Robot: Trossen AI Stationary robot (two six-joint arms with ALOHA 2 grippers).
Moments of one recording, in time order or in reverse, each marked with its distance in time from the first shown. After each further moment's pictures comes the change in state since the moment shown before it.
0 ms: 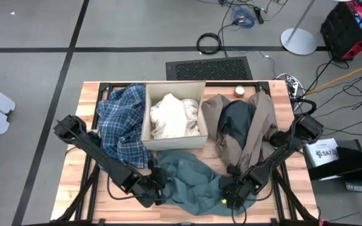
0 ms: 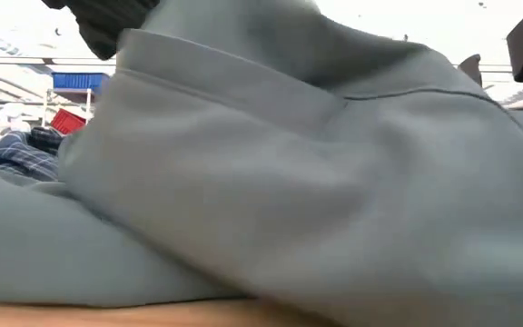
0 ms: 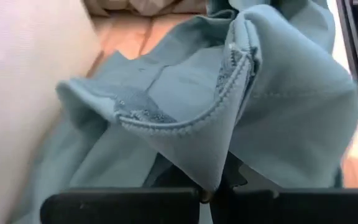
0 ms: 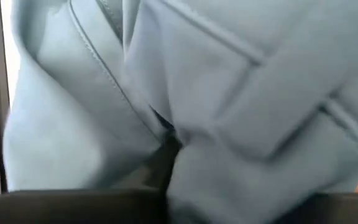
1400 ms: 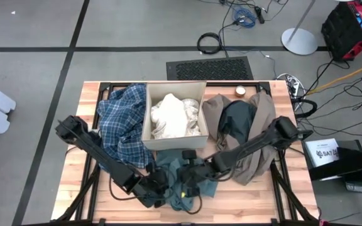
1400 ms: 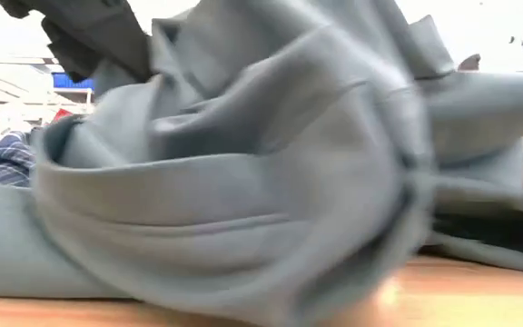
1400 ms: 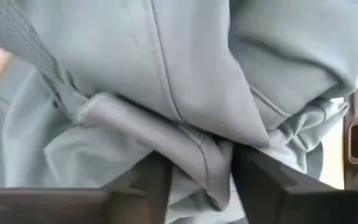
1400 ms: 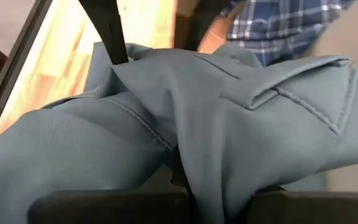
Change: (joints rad) left arm 0.002 -0.013 0.000 -0.101 0.155 -0.176; right arm -0.374 0.194 0.643 -0.099 0.115 -0.767
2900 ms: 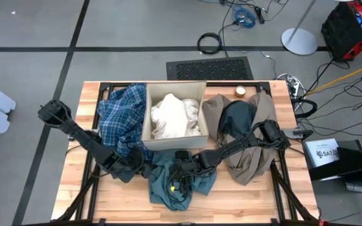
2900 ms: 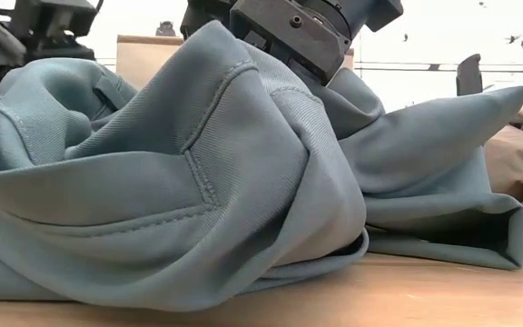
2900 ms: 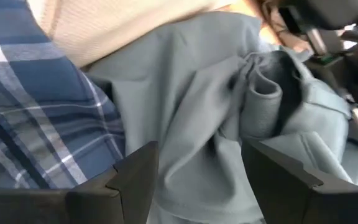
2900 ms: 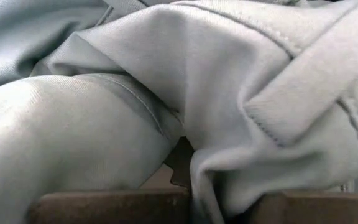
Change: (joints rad) left arm 0.023 -0.357 -0.650 0.454 -0.108 -0.649; right arm -0.081 0.183 0.000 0.108 -0.187 0.027
